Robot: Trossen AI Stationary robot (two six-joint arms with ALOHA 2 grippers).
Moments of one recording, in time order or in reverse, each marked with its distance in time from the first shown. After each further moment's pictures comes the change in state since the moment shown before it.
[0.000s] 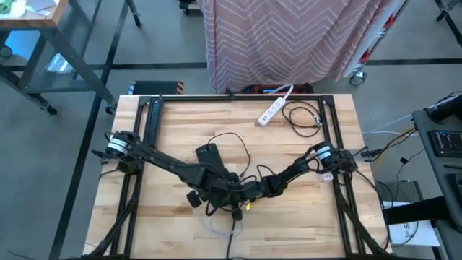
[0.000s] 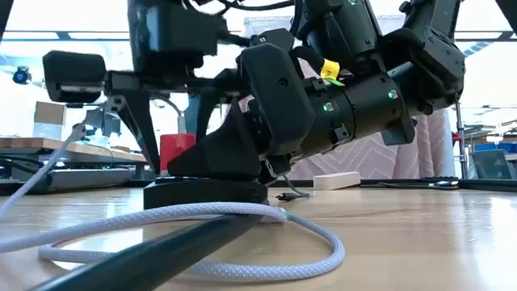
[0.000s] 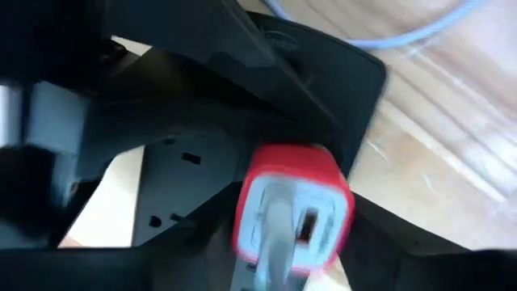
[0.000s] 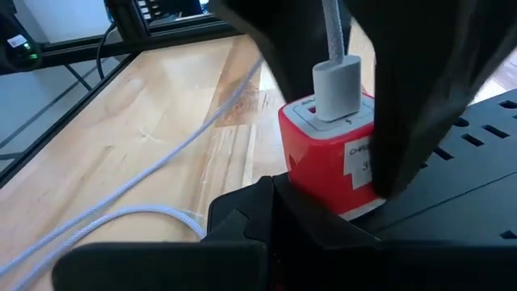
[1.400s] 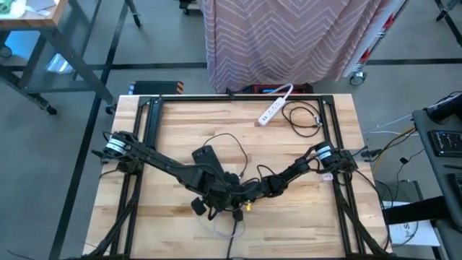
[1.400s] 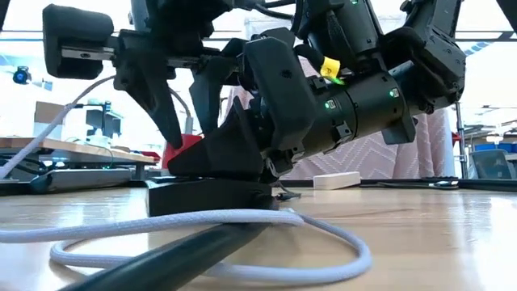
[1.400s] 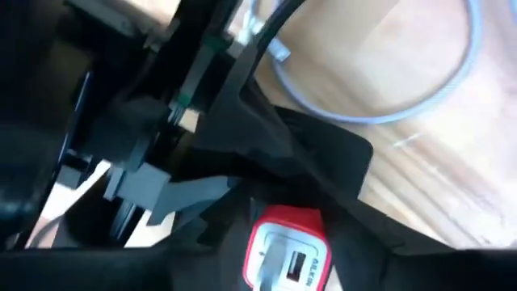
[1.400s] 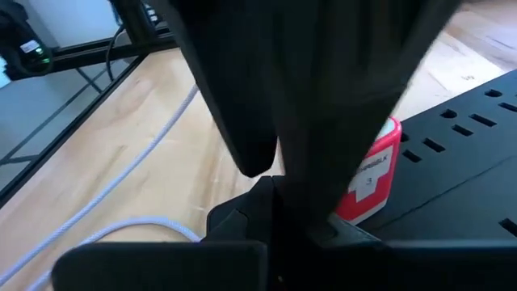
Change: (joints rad) left arm -0.010 -0.084 0.011 0.095 0.017 -0.091; right arm 0.001 -0.001 -0.003 -0.002 -0.018 0.038
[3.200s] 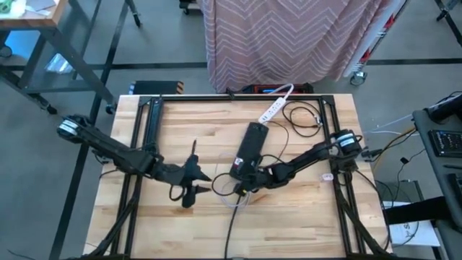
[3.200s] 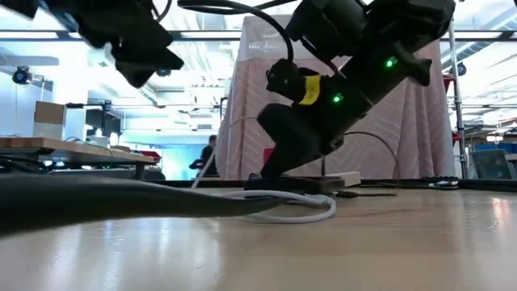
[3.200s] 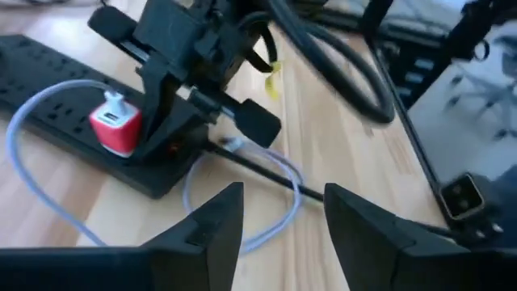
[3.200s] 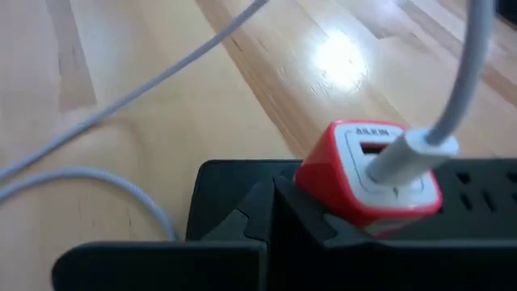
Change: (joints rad) left arm -0.075 -0.668 -0.749 0.833 -0.215 -0.945; right arm -0.059 -0.314 -0.022 -0.761 0.466 0.121
